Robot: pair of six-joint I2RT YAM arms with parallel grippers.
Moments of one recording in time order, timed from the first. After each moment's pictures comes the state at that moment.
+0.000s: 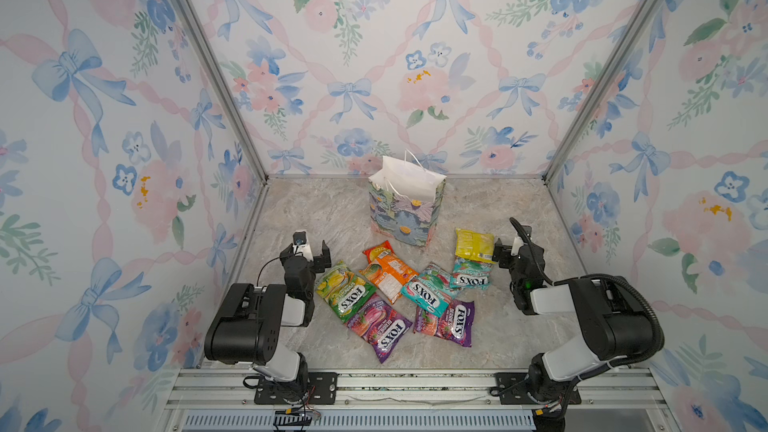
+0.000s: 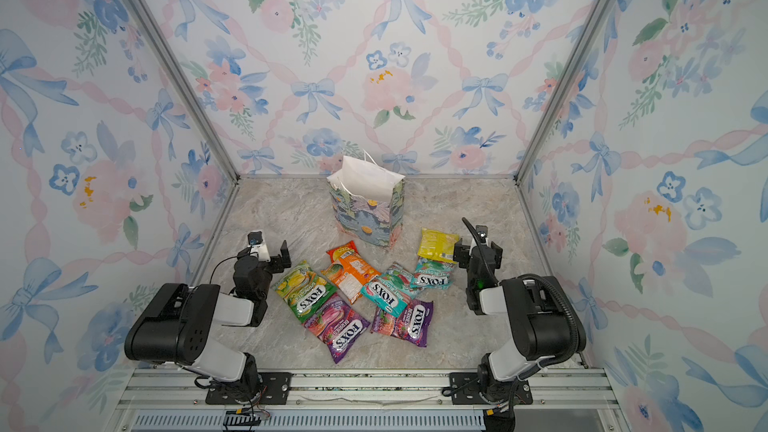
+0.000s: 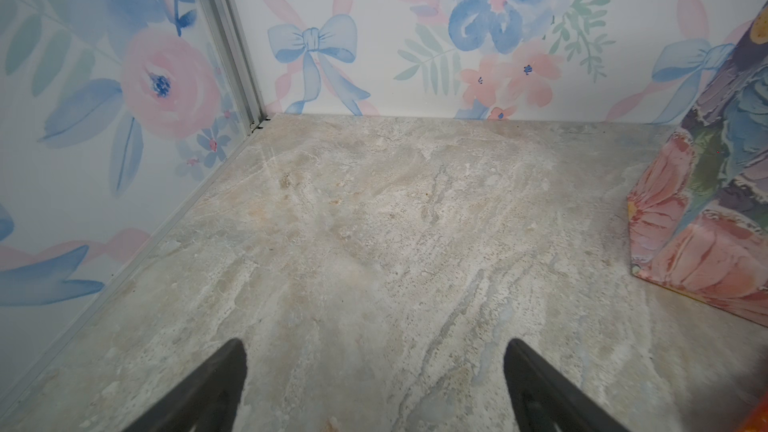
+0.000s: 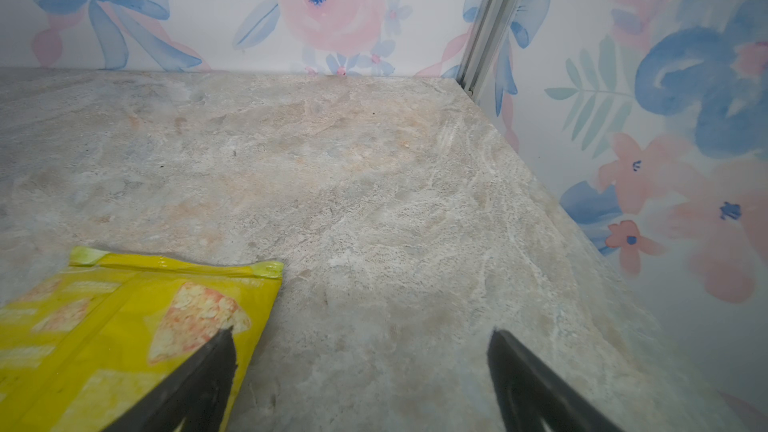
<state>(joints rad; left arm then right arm) -0.04 1.54 0.24 1.08 -0.18 0.00 0.09 1.58 0.36 0.88 0.31 -0.01</state>
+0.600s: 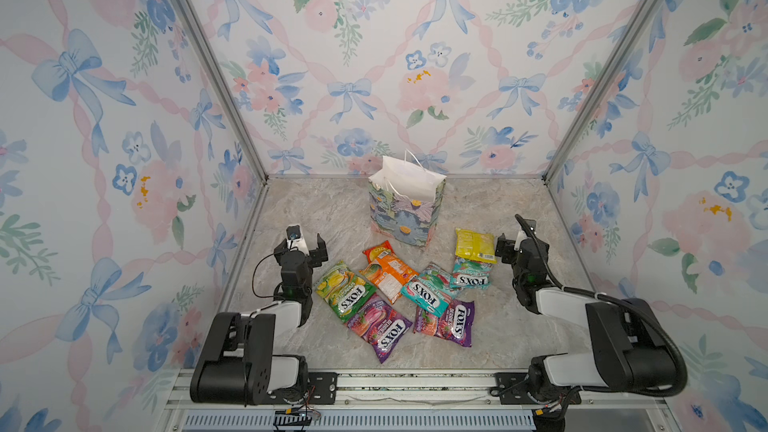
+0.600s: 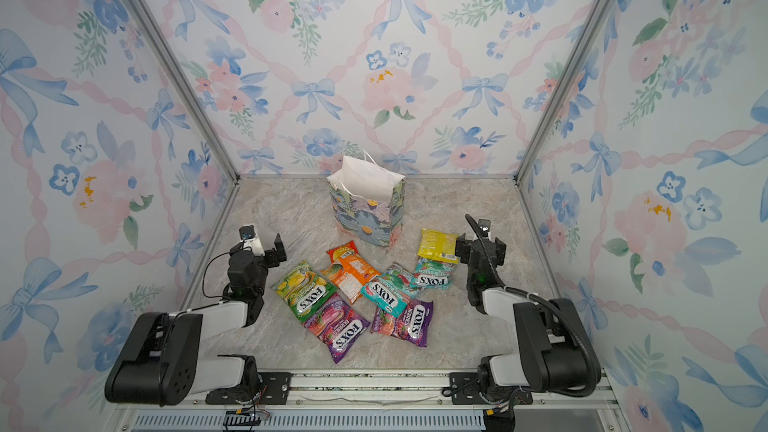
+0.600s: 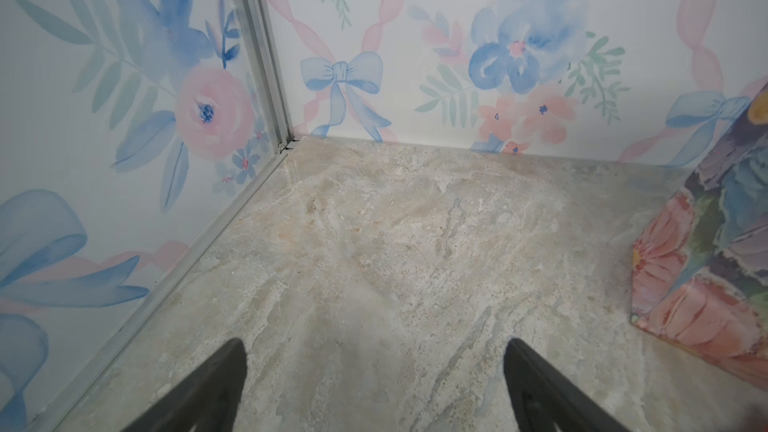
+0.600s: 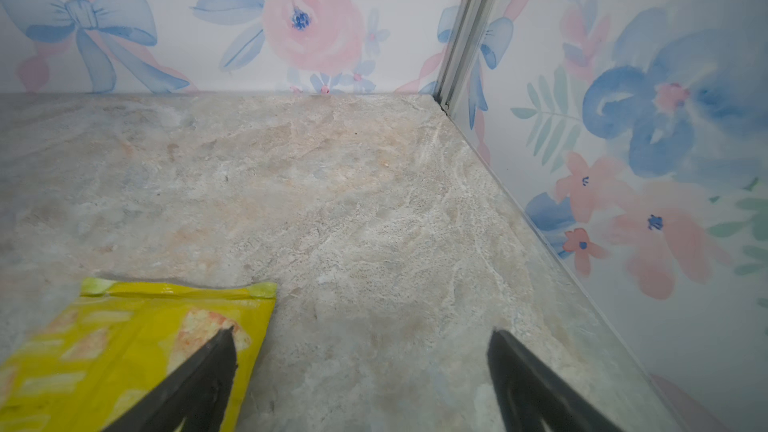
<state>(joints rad) -0.05 1.25 0.31 0.76 -0.27 -0.06 0.14 1.33 0.48 0.52 0.41 0.04</state>
